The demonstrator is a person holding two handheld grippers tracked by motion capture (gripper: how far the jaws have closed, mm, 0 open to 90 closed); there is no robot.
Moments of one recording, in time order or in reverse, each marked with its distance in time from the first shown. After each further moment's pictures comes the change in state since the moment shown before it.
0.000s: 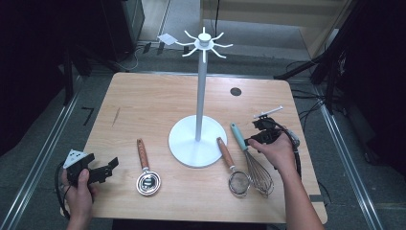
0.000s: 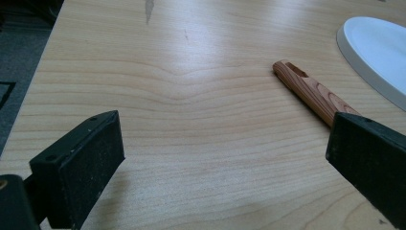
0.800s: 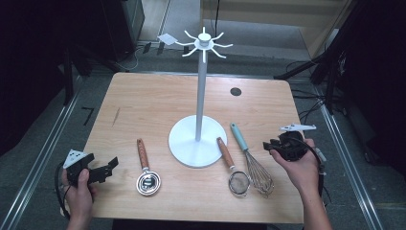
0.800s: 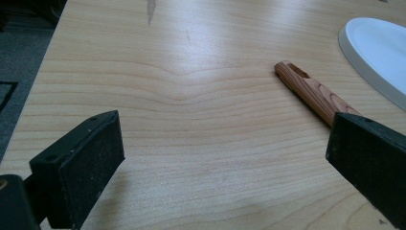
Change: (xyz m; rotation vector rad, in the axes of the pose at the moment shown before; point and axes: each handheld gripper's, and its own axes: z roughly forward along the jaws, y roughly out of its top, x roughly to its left) left arm 0.000 0.000 0.000 -0.001 0.006 -0.003; right arm -0.027 -0.060 -0.044 -0.298 -0.053 -0.065
